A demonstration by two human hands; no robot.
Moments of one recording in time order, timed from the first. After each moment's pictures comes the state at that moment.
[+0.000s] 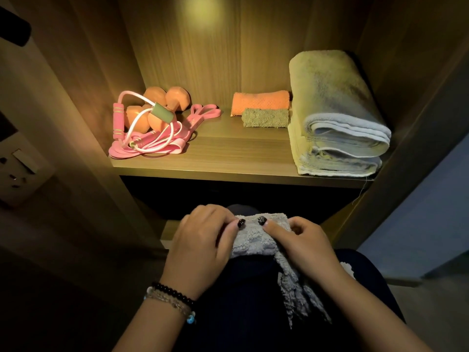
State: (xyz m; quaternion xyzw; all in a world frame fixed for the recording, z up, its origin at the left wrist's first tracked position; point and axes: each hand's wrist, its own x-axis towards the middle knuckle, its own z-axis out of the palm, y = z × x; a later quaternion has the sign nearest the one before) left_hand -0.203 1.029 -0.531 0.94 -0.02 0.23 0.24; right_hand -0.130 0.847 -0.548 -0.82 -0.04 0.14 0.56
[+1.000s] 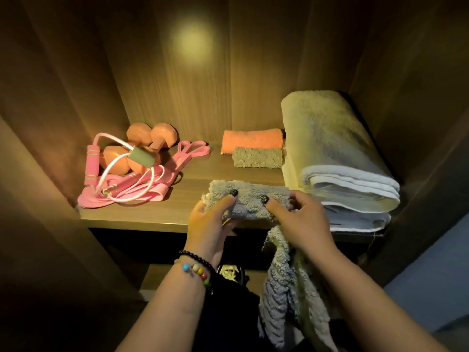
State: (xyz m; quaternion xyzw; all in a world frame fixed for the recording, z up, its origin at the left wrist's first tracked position) left_hand -0.032 1.035 -0.523 0.44 0.22 0.12 0.86; right_hand 0.018 0.879 -0.521 -0.84 -0.06 -0.05 0.54
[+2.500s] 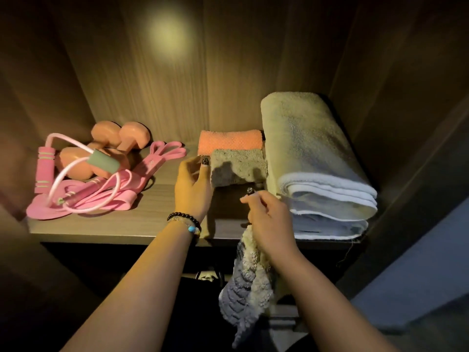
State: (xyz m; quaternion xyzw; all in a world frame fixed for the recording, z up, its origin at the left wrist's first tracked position) left_hand 0.069 1.049 -0.525 0.72 0.17 0.29 0.61; right_hand 0.039 0.897 -0.529 -0.80 -0.11 -0.05 0.59
